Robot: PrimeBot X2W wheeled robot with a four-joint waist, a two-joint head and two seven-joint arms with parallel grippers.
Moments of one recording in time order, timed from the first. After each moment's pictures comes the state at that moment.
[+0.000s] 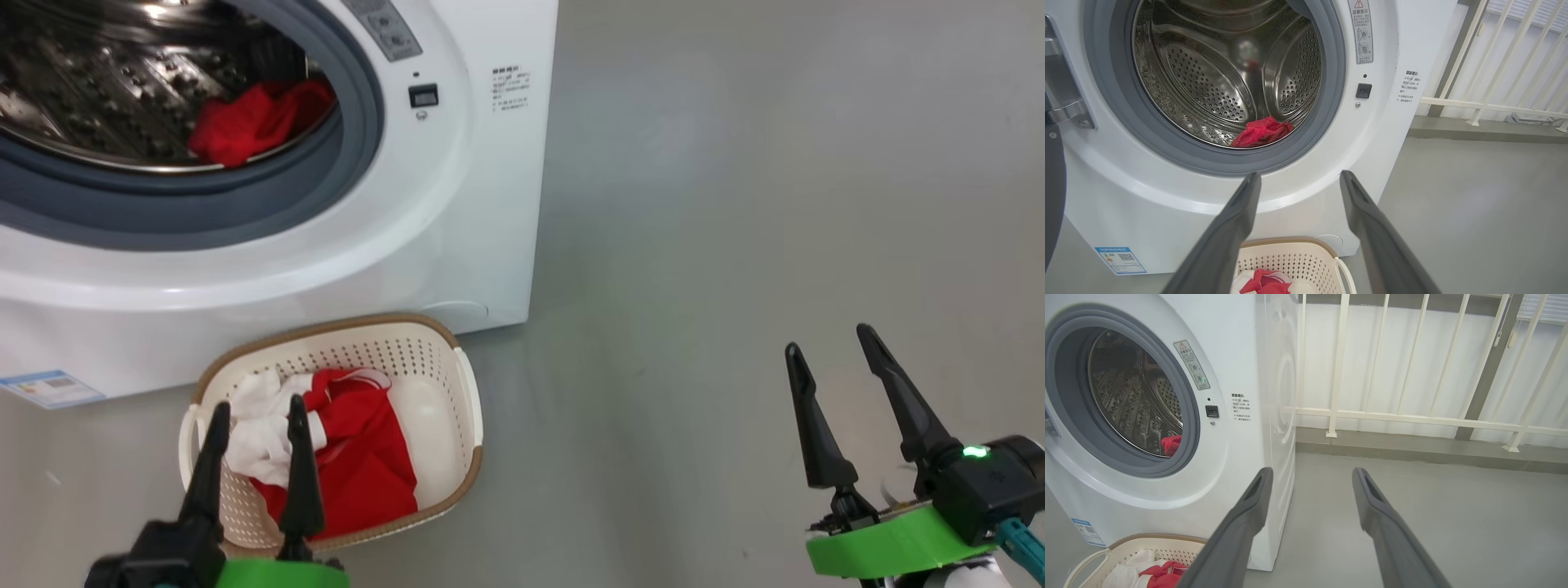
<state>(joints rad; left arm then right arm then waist) -0.03 0.05 -0.06 0.05 -0.20 0.13 -0.26 0.03 -0.04 -0.01 -0.06 0.14 0.13 -0.26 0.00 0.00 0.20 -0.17</state>
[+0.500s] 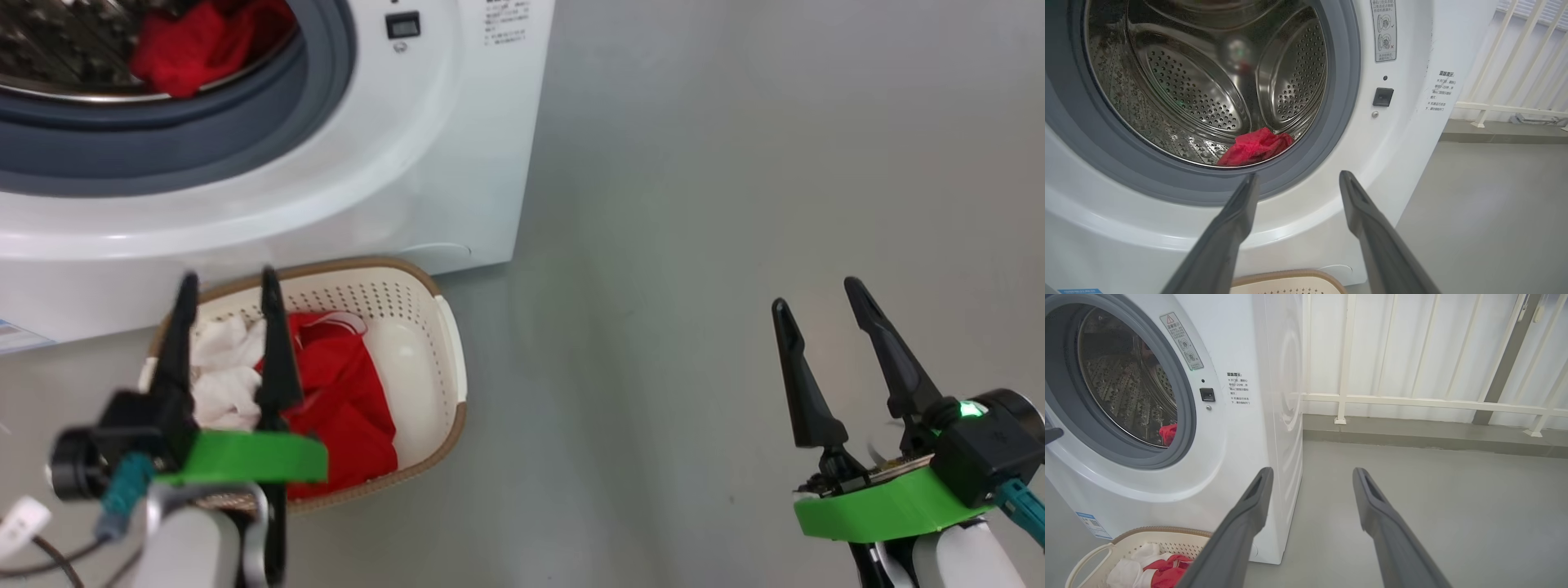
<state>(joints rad) -0.27 0.06 -0.06 0.15 -0.19 0.13 -0.24 -0.06 -0.05 0.02 -0.05 0.18 0.13 -0.26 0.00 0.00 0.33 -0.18</state>
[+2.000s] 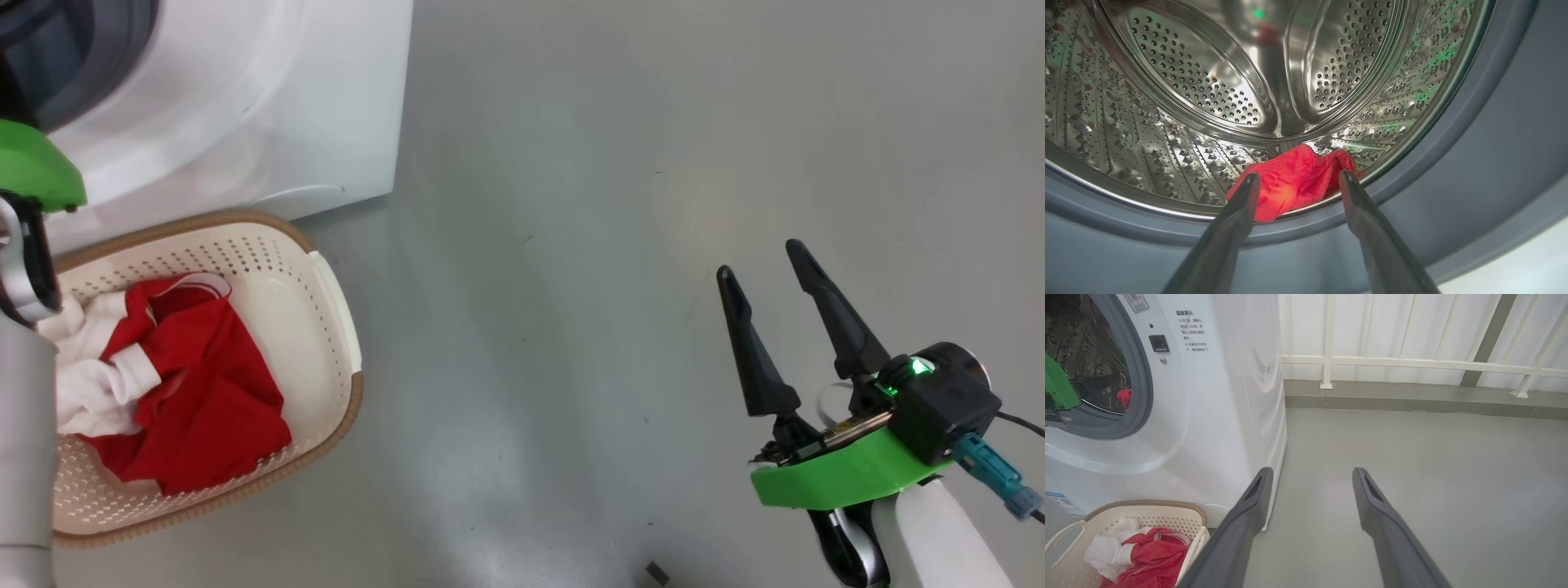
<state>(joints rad) -1.00 0.28 0.03 0.79 -0.22 0.12 -0.19 -0.19 -0.06 0.13 0.01 0.26 0.13 -0.26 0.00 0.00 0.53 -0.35</state>
